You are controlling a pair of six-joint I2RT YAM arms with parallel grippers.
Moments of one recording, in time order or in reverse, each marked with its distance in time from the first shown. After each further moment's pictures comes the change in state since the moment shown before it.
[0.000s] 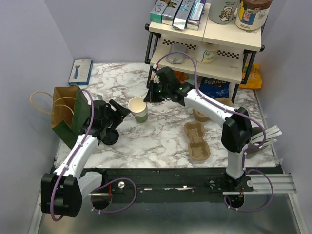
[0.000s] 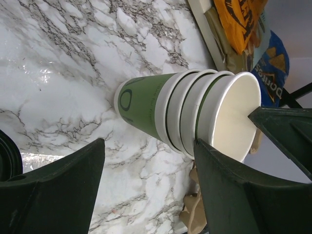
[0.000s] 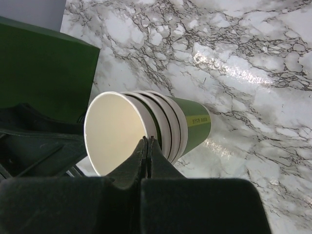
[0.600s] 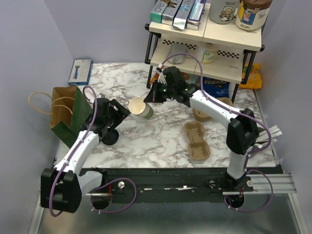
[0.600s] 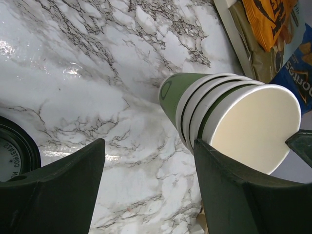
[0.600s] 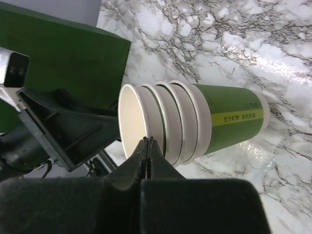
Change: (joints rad) left arm -0.038 0.053 0.063 -0.095 -0.079 0.063; right arm -0.035 -0.064 -0.104 0.092 -0.140 0.087
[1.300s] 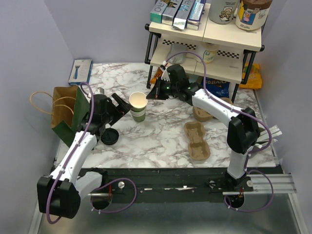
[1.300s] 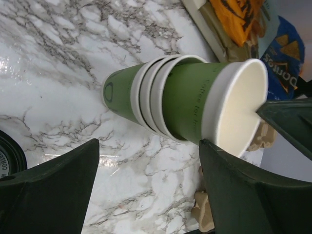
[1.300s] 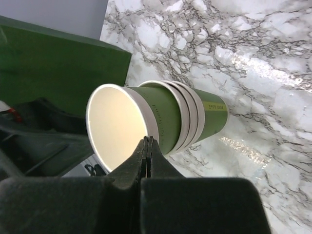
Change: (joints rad) left arm -0.015 -0.036 0.068 -0.040 0.023 0.024; right arm -0.050 -0.002 -0.027 0.065 -0.050 0.006
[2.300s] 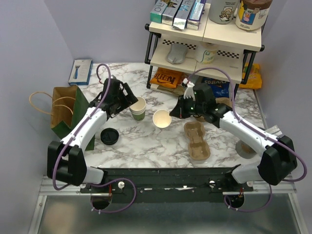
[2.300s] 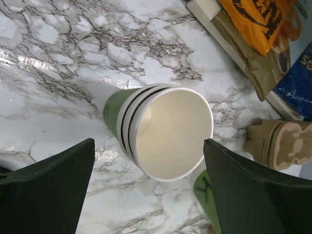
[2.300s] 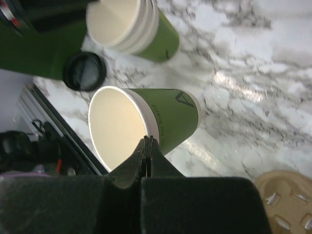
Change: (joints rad) left arm -0.063 0.293 0.289 -0.105 -0.111 0.119; right arm -0.077 -0.491 -0.490 0.008 0.031 -0.250
